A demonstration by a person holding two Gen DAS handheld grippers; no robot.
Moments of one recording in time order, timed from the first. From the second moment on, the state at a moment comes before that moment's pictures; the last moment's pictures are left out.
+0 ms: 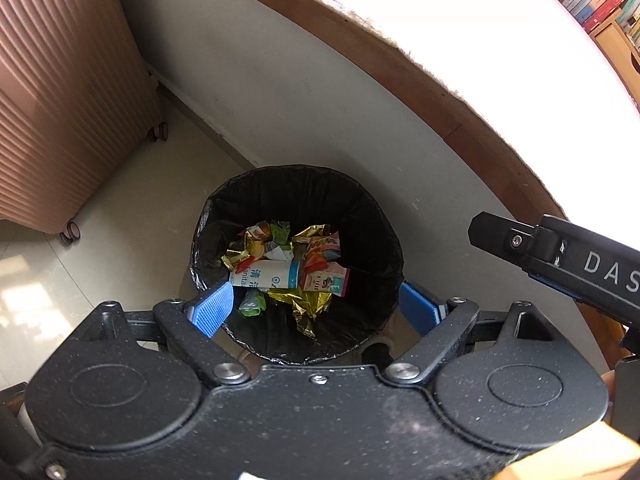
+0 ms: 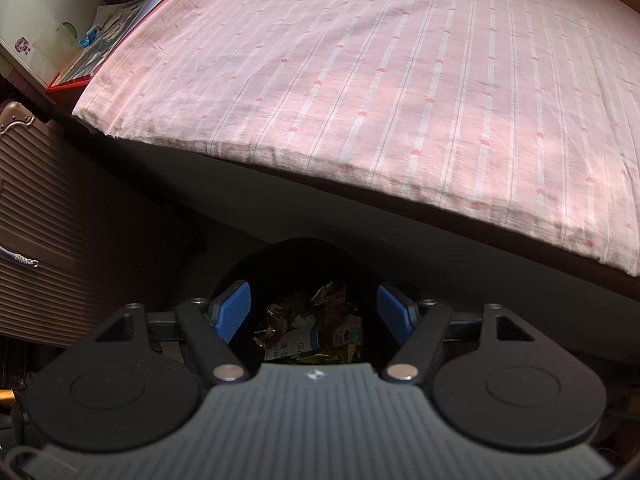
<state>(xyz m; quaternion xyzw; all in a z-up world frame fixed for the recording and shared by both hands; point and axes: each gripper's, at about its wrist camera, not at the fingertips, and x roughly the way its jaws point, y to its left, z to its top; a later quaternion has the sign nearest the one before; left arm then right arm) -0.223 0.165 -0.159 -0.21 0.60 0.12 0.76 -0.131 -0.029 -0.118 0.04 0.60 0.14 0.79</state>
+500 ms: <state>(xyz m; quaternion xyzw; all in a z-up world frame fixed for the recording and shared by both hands) -0.222 0.157 -0.160 -0.19 0.60 0.14 0.76 -0.133 -0.032 -0.117 0.04 0.60 0.14 0.79</state>
